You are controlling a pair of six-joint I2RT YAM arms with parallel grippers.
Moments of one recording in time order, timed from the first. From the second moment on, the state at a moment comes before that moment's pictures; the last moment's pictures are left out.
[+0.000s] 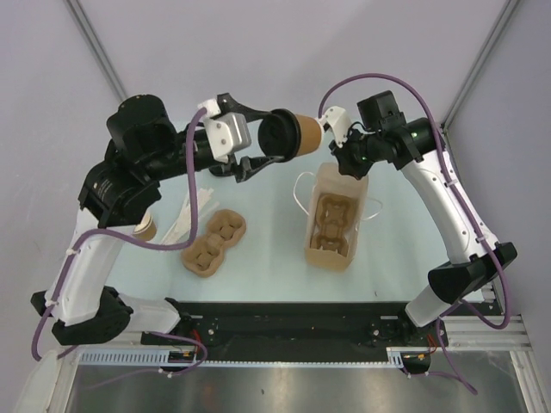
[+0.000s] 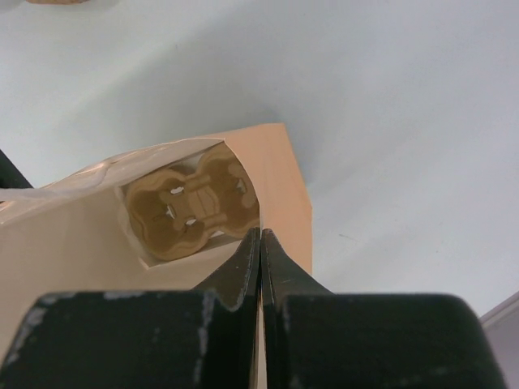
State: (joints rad) left arm -0.69 1.31 2.02 -0.74 0.50 0.51; right arm 0.47 1.59 1.96 -1.23 -0.25 -0.48
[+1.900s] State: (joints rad) left arm -0.86 1.78 1.95 -1.12 0.27 0.83; right arm 0.24 1.60 1.80 -1.31 -0.70 -0.28
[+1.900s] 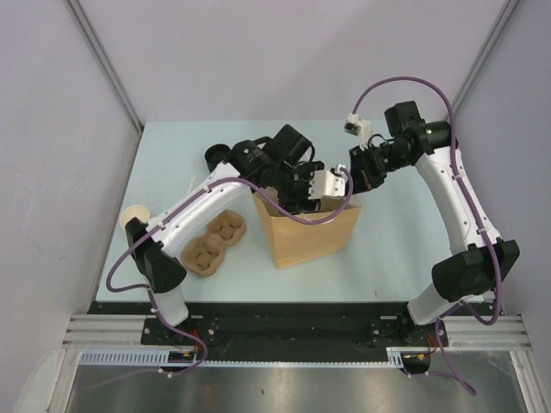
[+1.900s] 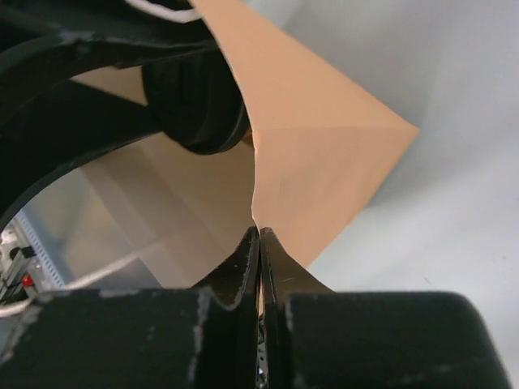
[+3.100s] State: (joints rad) left arm -0.85 1.65 1.75 -1.07 0.31 0.87; right arm 0.41 1.80 2.04 -1.26 -0.65 -0.77
